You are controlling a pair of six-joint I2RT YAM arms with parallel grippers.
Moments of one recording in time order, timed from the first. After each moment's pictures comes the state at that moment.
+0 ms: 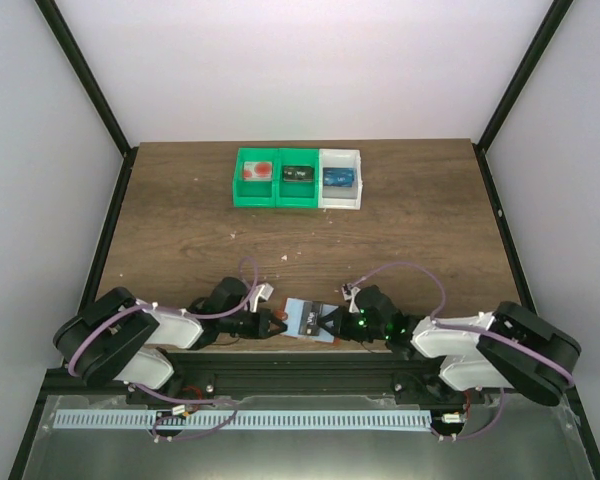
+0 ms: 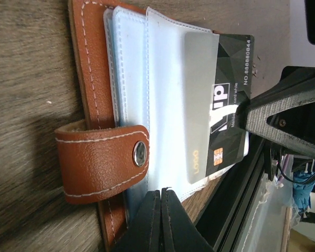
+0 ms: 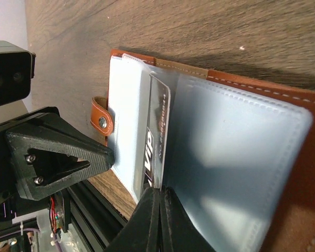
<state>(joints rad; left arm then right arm) -0.73 1.43 0.19 0.50 0.61 -0.83 0.91 1.27 0.18 0.46 -0.27 1.12</state>
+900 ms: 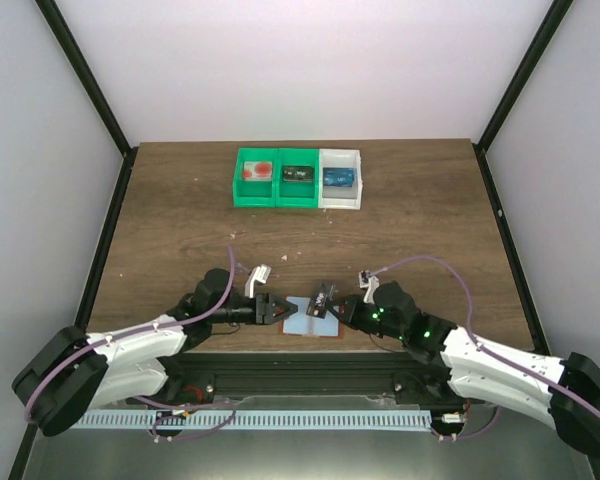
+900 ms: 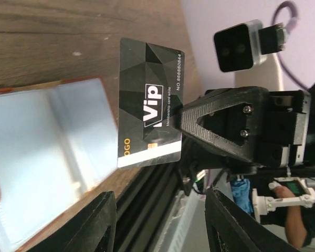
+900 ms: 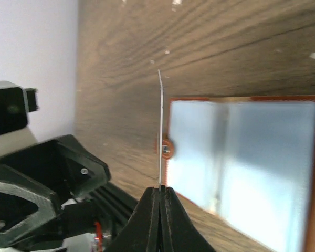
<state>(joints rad) -0.74 1.12 0.24 0.44 0.64 -0.95 0.91 0.84 0.25 0.08 -0.13 1.17</state>
